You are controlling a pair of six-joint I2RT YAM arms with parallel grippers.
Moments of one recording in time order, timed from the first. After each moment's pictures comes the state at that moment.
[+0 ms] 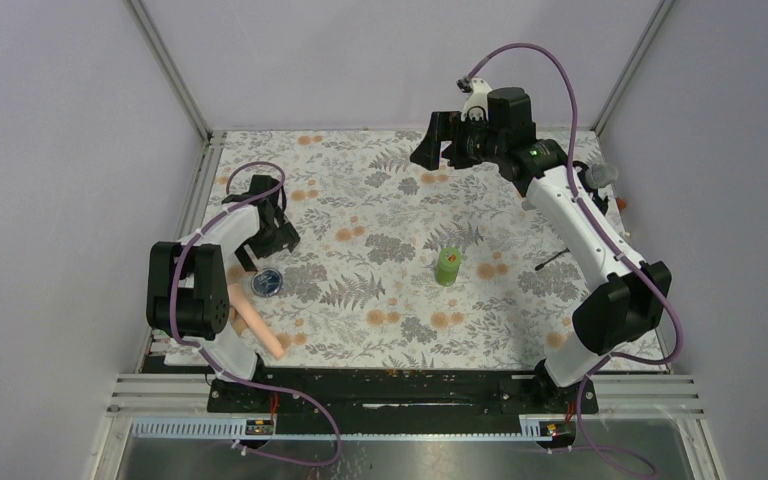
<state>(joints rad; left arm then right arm) -0.07 1.66 1.08 -0.72 -0.27 -0.68 0.38 1.63 1.64 -0.49 -0.41 0.31</state>
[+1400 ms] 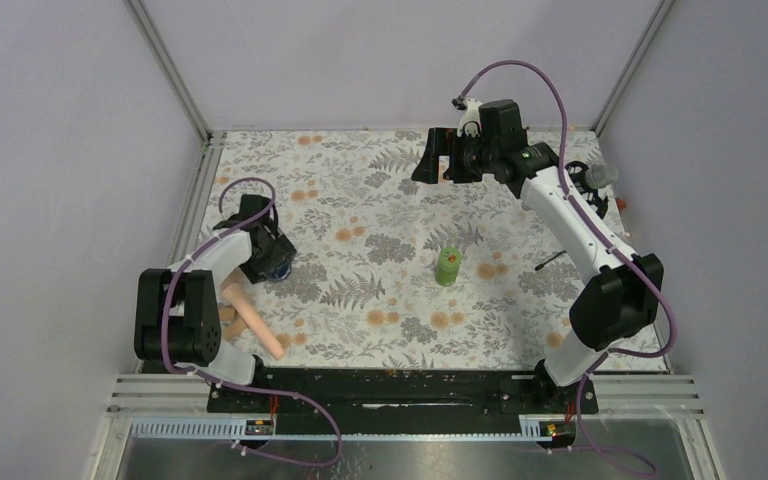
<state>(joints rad) -0.04 1.50 0.85 -0.55 -0.16 -0.74 0.38 1.66 1.60 -0.58 -0.40 0.33</state>
